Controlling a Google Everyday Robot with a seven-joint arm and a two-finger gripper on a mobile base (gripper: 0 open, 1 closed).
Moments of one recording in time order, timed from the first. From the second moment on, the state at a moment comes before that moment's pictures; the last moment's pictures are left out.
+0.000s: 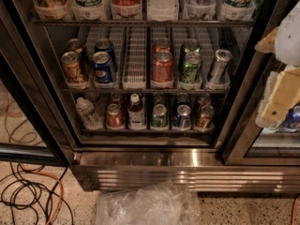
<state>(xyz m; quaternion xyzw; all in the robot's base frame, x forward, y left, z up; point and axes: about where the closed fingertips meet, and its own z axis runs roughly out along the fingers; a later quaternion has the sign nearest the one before) 0.438 -0.217 0.976 -0.60 0.78 -0.03 0.16</state>
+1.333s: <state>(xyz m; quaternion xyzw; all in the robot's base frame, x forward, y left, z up) 0.432 -0.197 0.875 -0.48 0.86 0.04 0.18</state>
